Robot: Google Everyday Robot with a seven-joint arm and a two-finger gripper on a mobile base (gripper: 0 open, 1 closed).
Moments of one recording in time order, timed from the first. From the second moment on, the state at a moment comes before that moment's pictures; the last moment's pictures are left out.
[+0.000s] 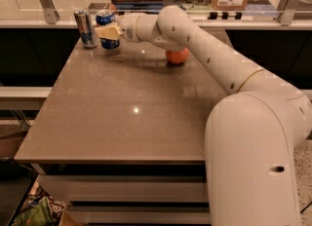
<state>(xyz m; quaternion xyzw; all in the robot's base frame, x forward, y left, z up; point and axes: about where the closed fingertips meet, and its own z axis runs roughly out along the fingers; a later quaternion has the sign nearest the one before) 0.825 0.159 0.902 -0.40 0.65 0.32 0.57</state>
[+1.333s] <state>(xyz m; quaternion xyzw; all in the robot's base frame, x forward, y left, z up) 0.834 0.160 0.878 -0.39 0.65 0.33 0.56</state>
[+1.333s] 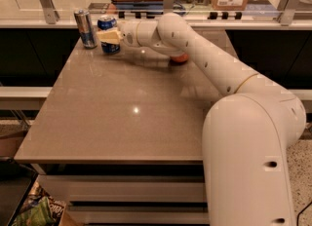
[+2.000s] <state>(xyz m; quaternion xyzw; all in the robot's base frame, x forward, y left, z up) 0.833 0.166 0.877 -0.39 0.65 0.33 0.56</state>
